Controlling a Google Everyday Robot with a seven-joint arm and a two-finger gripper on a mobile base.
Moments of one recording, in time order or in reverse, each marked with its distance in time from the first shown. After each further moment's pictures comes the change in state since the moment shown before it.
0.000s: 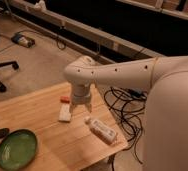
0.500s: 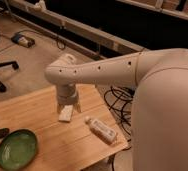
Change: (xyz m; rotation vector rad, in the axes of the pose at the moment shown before) arm 0.016 0.058 -0.020 0.036 -0.013 -0.031
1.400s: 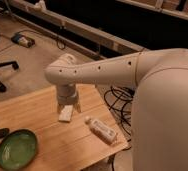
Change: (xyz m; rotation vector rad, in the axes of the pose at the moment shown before) arm 0.001 0.002 -0.001 0.006 0.000 0.000
